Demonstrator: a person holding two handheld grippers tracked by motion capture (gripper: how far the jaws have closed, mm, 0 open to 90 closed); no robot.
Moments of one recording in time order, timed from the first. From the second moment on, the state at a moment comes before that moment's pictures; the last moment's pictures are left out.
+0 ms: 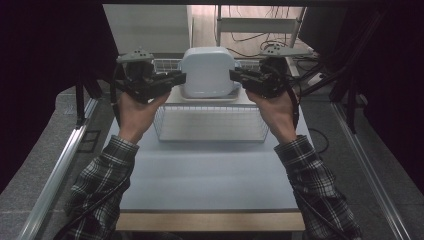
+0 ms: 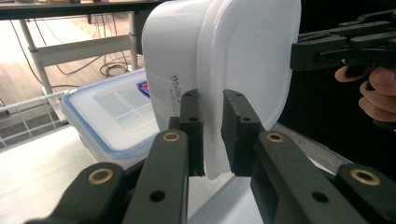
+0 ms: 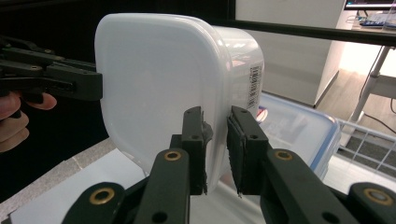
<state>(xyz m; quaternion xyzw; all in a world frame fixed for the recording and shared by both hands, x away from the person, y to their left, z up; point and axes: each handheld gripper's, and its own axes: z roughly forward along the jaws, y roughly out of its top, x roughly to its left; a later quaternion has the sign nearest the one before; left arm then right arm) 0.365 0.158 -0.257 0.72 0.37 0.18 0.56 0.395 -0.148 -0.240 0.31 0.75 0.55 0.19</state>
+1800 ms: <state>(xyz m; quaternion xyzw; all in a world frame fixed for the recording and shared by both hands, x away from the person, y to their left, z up) 0.436 0.152 -0.254 0.70 0.43 0.15 0.54 0.455 -0.129 -0.245 0.37 0.73 0.53 0.20</state>
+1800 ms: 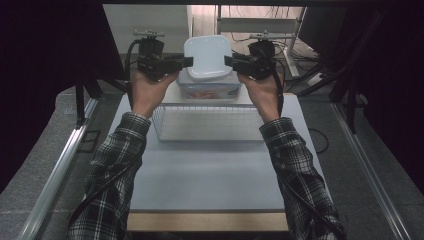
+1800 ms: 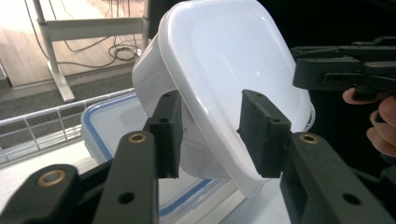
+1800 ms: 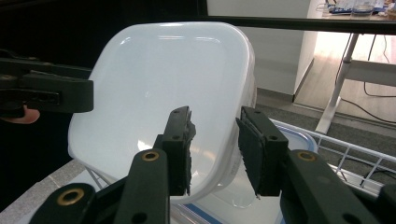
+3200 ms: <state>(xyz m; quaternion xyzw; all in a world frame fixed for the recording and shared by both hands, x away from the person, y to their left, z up) 0.392 0.151 -0.278 0.75 0.36 0.17 0.53 0.419 -0.153 -0.274 0.31 0.76 0.54 0.17</state>
